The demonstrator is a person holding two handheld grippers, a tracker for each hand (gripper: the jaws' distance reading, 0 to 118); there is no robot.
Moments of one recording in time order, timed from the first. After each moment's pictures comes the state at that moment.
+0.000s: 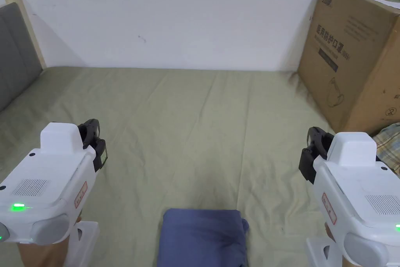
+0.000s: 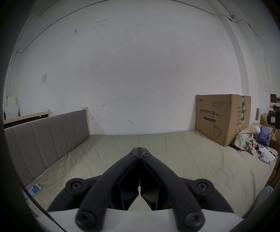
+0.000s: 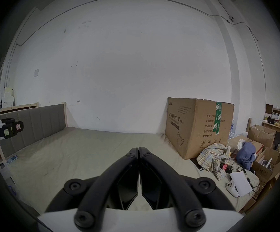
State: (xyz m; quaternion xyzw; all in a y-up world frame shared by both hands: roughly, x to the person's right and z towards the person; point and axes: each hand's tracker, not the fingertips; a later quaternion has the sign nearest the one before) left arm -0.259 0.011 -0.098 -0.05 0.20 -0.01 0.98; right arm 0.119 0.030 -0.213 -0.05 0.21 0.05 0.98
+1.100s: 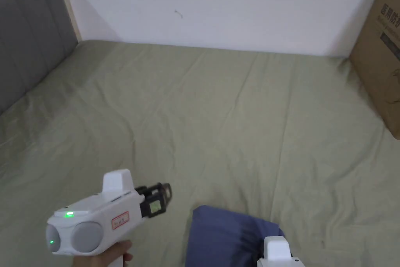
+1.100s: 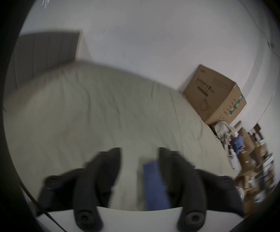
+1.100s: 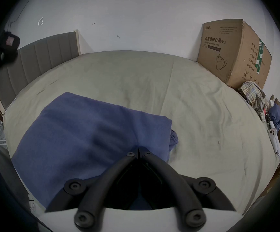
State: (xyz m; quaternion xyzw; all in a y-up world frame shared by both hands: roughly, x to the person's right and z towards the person) left arm -0.288 -0.114 -0.140 -0.32 0.09 0.28 0.90; right arm 0.021 -0.252 -0.236 -0.33 0.27 0.13 0.89
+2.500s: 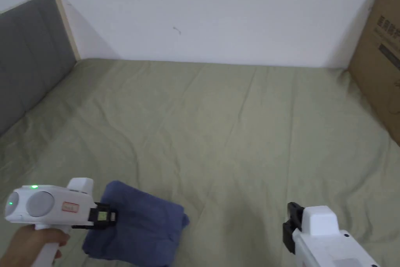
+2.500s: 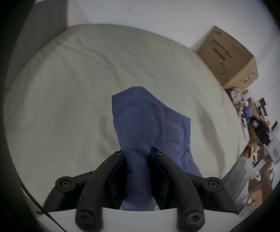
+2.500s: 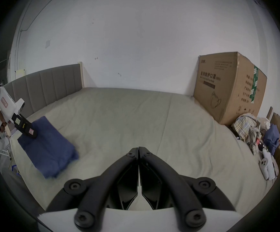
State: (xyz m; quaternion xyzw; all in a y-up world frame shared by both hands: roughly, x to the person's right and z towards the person) left arm -0.477 -0.129 -0.155 -0.48 0.09 0.19 0.85; right arm 0.017 -0.118 -0.267 -0.20 0.29 0.10 0.93
